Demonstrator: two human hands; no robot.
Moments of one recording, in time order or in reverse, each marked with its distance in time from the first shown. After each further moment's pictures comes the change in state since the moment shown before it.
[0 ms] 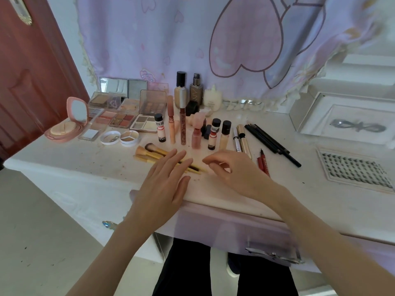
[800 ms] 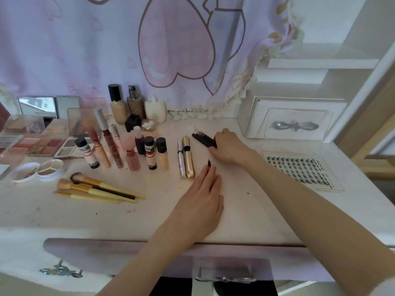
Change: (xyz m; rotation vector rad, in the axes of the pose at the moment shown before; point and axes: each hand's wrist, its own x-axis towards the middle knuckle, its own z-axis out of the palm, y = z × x) left_hand 0.083 0.123 0.094 0.059 -0.329 0.239; right_hand 0.047 0.135 -0.085 -0.500 -0.062 0.509
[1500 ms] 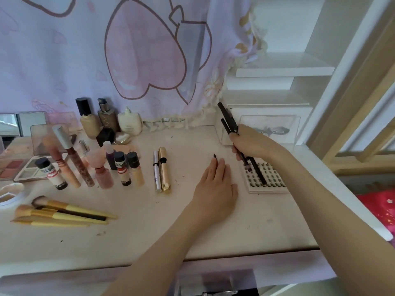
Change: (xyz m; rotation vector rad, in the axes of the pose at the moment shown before) left_hand 0.084 0.041 0.020 -0.044 -0.102 -0.011; right_hand -0.049 0.062 -0.062 0.603 0.007 0.179
